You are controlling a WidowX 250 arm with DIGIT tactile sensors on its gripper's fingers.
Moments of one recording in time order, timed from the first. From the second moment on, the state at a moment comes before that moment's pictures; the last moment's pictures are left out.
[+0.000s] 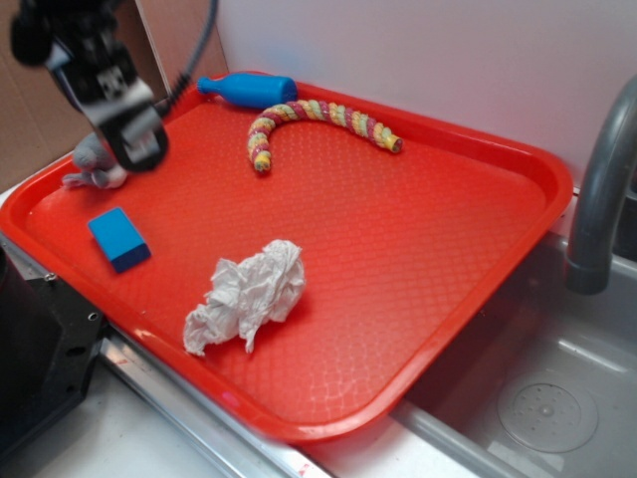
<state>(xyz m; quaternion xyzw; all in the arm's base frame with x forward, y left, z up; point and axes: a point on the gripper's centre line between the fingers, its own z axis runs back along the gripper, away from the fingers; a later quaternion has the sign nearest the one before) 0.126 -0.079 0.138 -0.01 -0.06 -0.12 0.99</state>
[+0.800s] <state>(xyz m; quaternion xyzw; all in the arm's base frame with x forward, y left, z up) 0.134 -0.090 0.083 -0.06 -0.04 -0.24 0.97</state>
